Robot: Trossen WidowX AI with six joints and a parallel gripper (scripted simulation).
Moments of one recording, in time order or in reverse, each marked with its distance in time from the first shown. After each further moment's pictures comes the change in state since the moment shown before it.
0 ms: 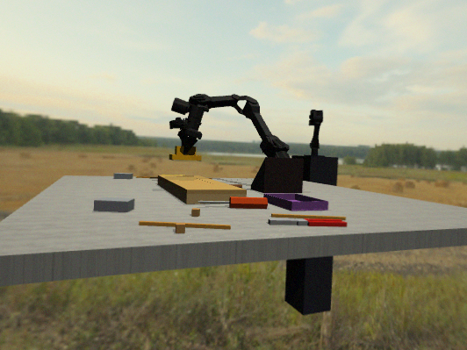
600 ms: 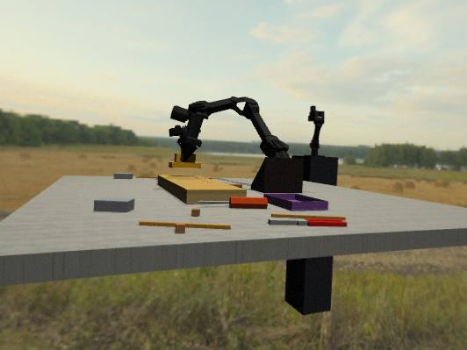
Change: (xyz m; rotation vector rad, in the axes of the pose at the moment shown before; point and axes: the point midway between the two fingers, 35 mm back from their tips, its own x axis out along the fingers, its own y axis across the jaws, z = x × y) arm 0.030 0.000 -0.008 -0.001 0.004 0.000
